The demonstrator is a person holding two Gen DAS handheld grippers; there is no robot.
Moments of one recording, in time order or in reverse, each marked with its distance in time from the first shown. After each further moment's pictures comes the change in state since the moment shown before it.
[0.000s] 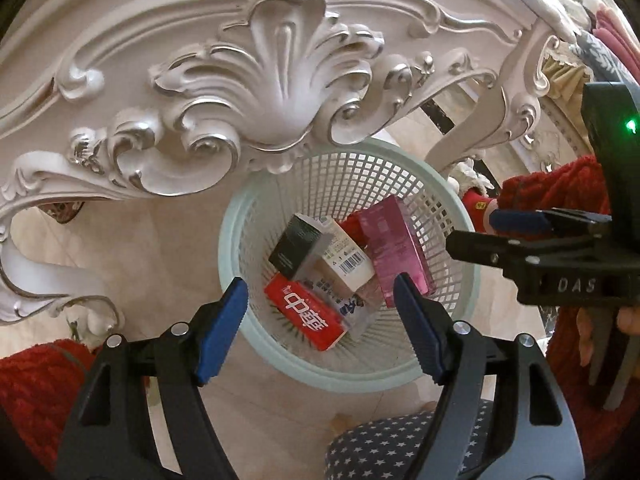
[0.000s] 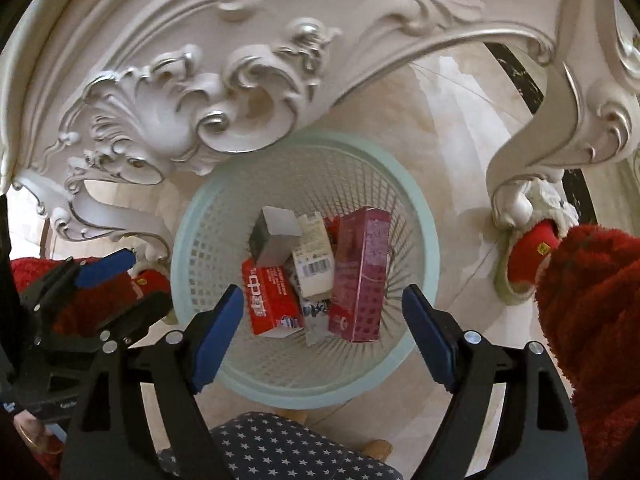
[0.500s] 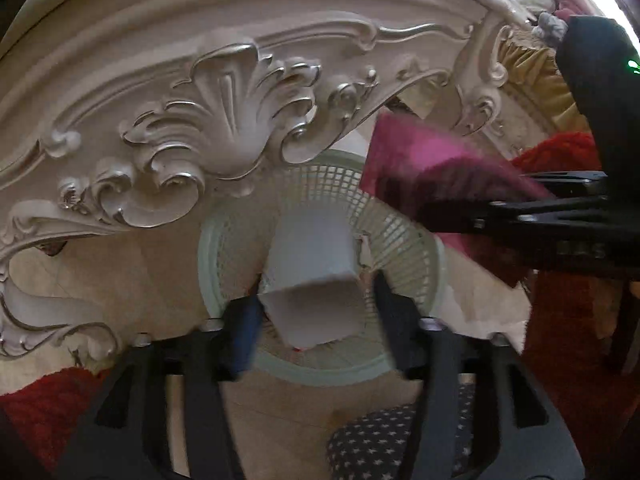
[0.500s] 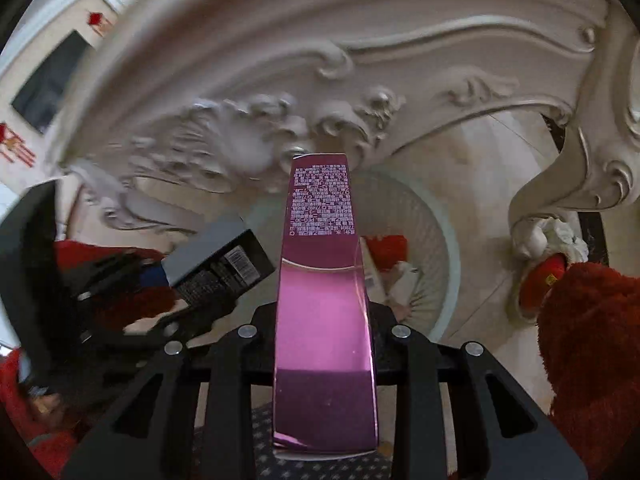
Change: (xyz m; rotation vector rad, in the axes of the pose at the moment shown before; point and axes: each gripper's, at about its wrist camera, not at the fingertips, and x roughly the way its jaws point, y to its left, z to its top) left arm -0.025 -0.016 0.006 0.096 -0.026 -0.042; right arm -0.022 0.025 0.026 -0.090 -0.030 0.076
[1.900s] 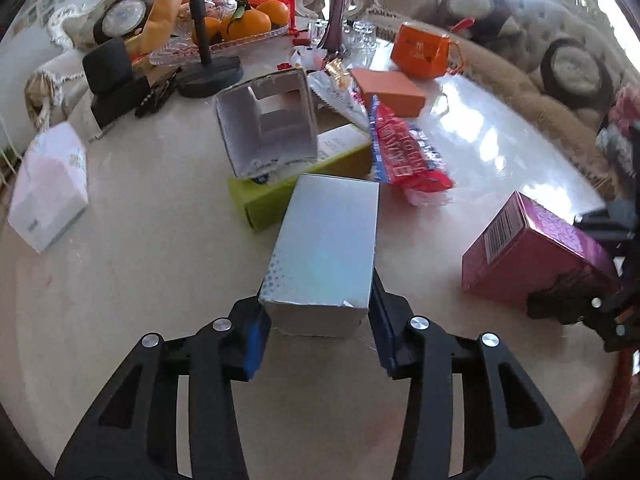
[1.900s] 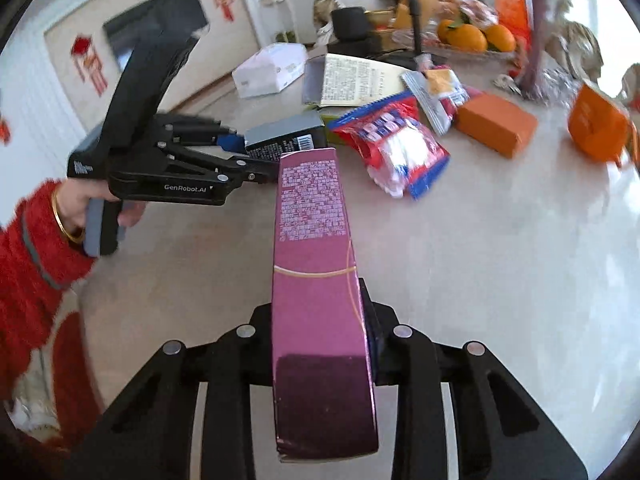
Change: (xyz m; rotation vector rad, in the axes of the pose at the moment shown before) left arm -0.041 0.224 0.322 0.043 -0.131 0.046; right arm -0.060 0.059 0.255 -0.432 -0.153 0.185
